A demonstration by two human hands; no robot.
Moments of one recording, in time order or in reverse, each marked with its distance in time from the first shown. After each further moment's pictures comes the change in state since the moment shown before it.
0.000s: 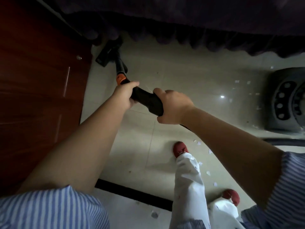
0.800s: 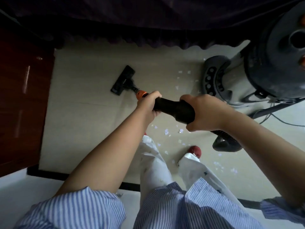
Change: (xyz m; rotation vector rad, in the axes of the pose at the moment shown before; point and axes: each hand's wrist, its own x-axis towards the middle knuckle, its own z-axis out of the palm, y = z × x) left_hand -0.229 -0.217 0.176 -0.027 -0.296 -0.039; right_hand -0.350 0.138 -0.063 -0.113 -0.027 0.198
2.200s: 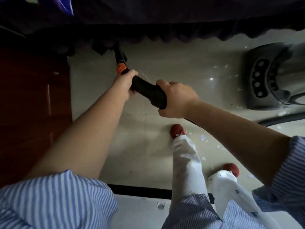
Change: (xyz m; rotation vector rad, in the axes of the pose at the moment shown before) left_hand 0.176 0.247 -0.129 0.329 0.240 0.035; right_hand 0.290 -0.135 -0.010 0.218 0.128 -0.021
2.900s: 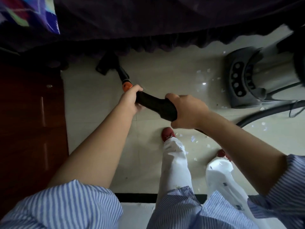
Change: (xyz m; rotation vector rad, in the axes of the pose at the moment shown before) left_hand -0.054 -0.041 0.050 -0.172 -0.103 -0.115; right_hand -0.081 0.044 -0.027 -0.006 -0.073 0.076
